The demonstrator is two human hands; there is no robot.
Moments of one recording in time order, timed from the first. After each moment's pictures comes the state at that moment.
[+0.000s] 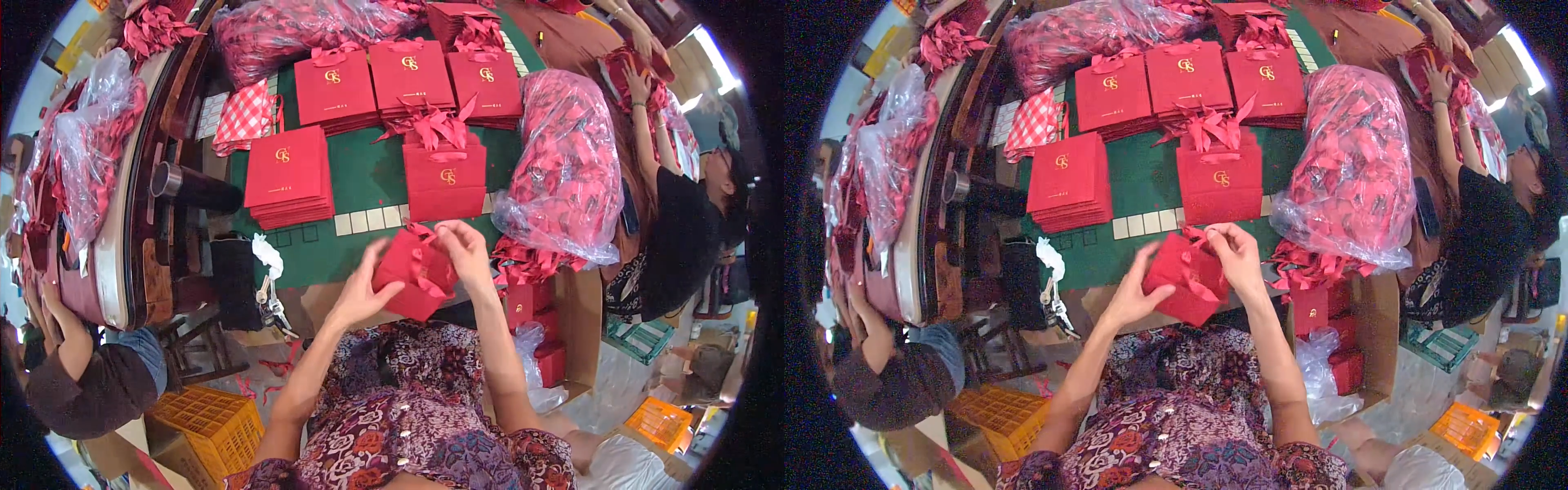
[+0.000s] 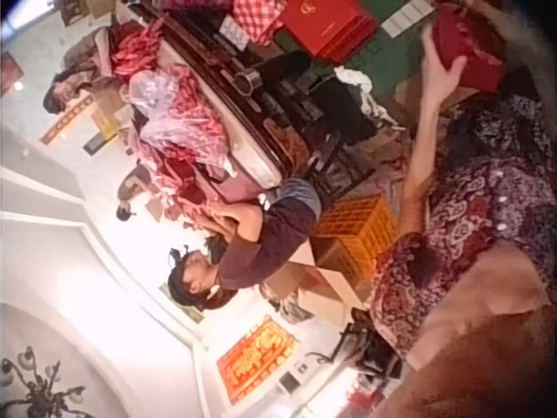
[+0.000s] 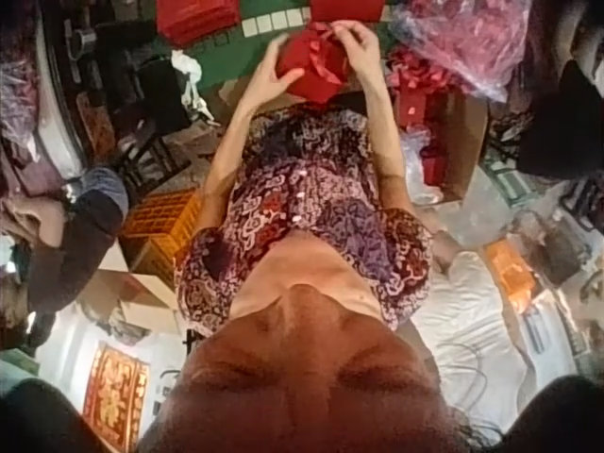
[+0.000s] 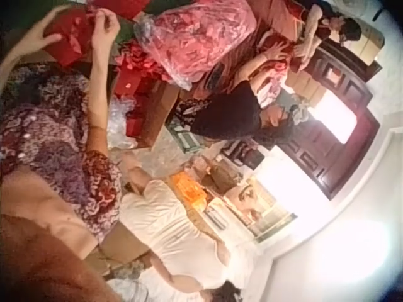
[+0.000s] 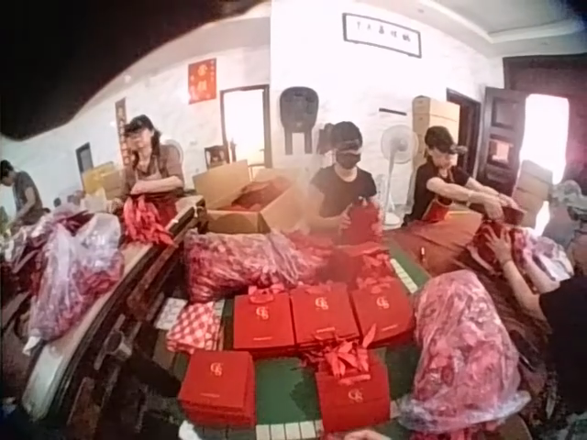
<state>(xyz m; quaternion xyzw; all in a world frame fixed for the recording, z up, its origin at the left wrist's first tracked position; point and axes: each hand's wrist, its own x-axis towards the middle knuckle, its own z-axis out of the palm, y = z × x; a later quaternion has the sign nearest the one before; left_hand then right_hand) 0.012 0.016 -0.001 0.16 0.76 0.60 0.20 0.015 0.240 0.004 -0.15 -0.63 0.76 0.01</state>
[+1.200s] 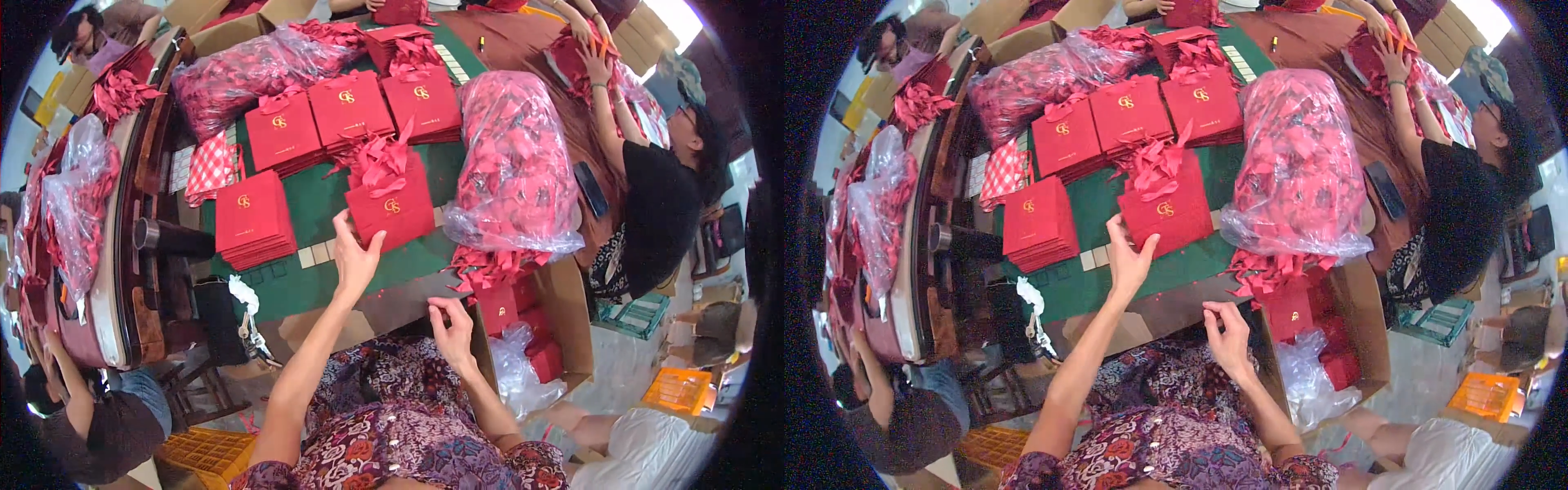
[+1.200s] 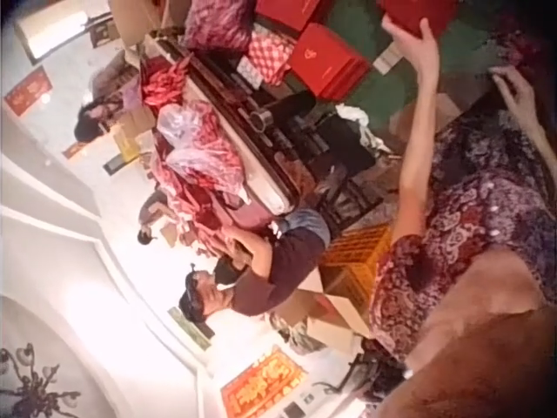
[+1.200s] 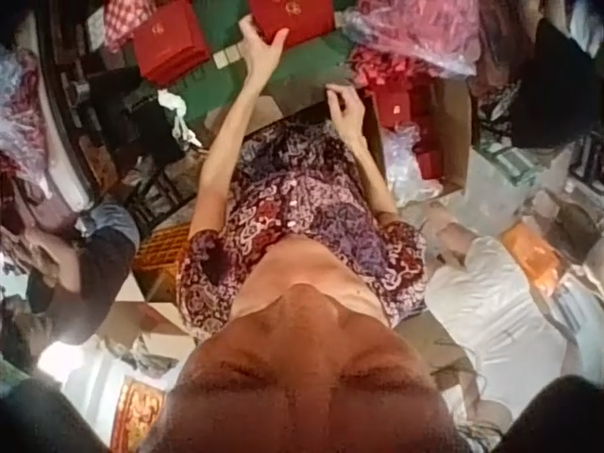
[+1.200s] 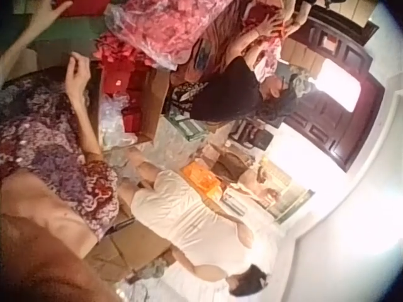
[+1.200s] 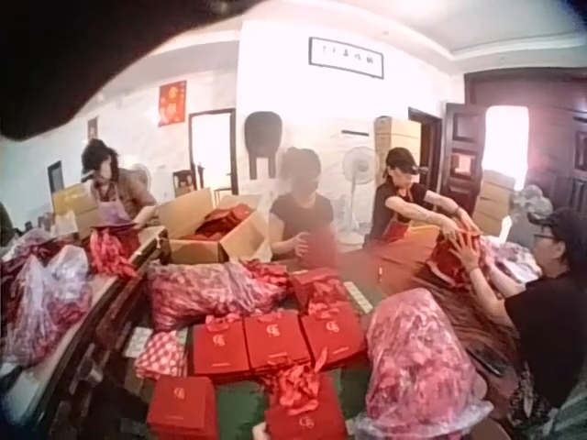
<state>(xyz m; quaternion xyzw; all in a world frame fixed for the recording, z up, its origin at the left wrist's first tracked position) -0.062 0.116 -0.012 0.10 0.78 0.62 -0.03 0.140 0.242 0.005 -0.17 -0.83 0.50 0.18</state>
